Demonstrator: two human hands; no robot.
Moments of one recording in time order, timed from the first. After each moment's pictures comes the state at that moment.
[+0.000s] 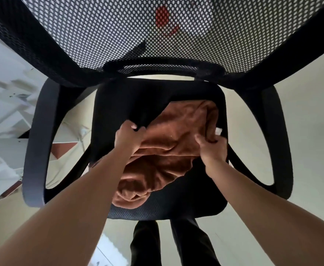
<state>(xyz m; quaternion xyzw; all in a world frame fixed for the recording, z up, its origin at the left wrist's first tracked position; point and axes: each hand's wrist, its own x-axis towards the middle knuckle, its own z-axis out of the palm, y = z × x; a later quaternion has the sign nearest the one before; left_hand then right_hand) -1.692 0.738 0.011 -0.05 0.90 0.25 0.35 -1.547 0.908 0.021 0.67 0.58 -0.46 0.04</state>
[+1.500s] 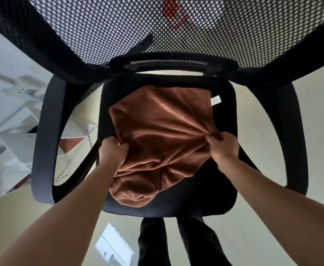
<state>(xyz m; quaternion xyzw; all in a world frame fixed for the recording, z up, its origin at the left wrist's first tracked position) -1.681 0.670 -0.001 -0.17 0.90 0.25 0.32 -1.546 0.924 0.009 0.61 0.69 -0.38 0.11</state>
